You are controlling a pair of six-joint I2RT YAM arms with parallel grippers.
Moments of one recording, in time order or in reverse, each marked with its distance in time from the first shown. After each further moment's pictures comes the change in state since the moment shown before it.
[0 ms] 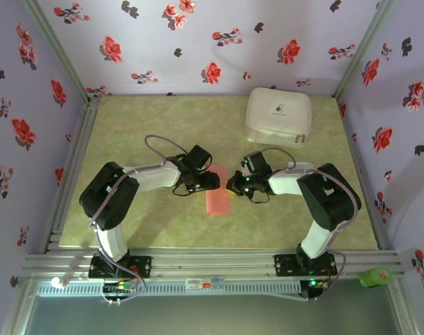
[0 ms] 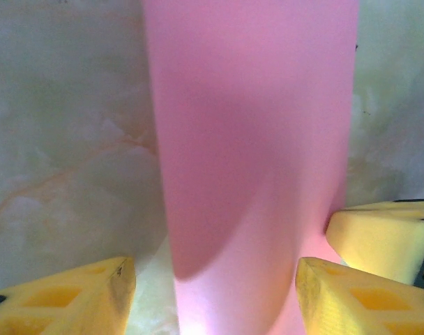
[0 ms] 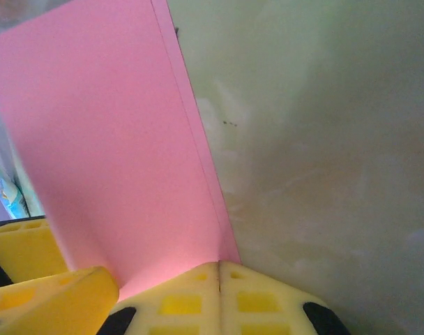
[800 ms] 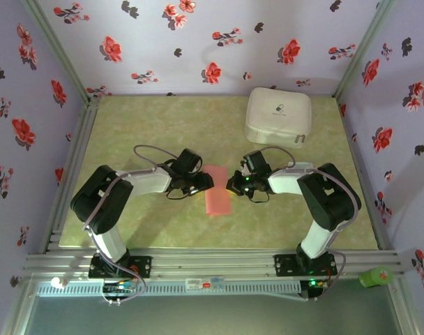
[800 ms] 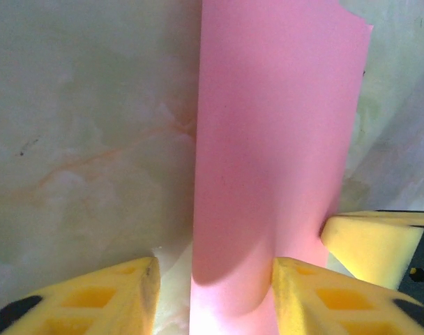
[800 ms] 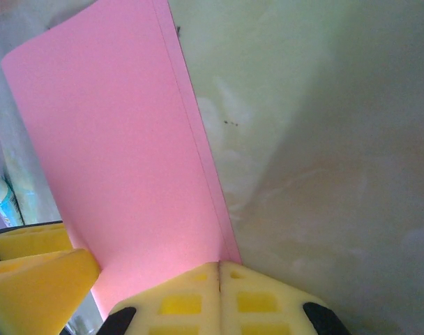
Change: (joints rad) left arm 0.044 -0.067 -0.161 0.192 0.077 -0.140; right arm 0.000 0.000 0.018 -0.038 0.010 -0.023
